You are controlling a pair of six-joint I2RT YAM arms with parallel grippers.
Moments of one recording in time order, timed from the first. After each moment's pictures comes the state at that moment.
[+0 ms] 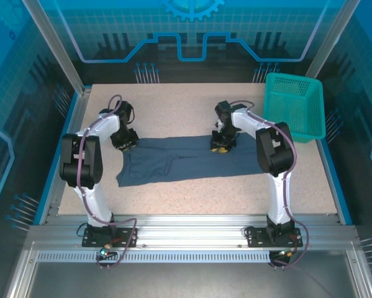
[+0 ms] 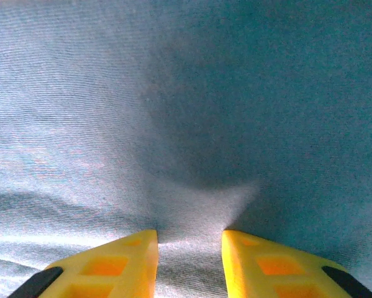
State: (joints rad) left arm -0.03 1.89 1.35 -0.88 -0.05 -0.59; right arm 0.35 2.17 1.64 -1.01 -0.24 0.41
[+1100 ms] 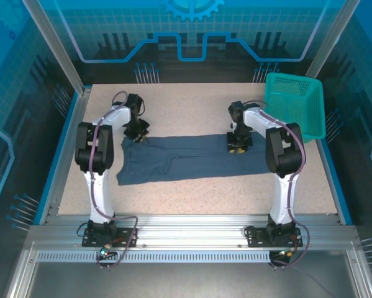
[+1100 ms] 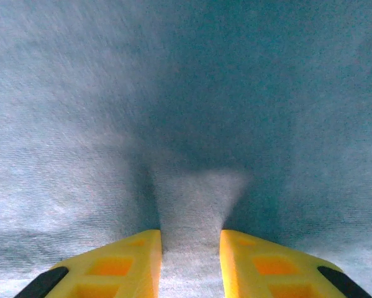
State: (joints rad) left arm -0.07 2.18 1.65 -0.83 0.09 -1.00; right arm 0.25 2.10 1.56 -1.09 -0.04 0.31
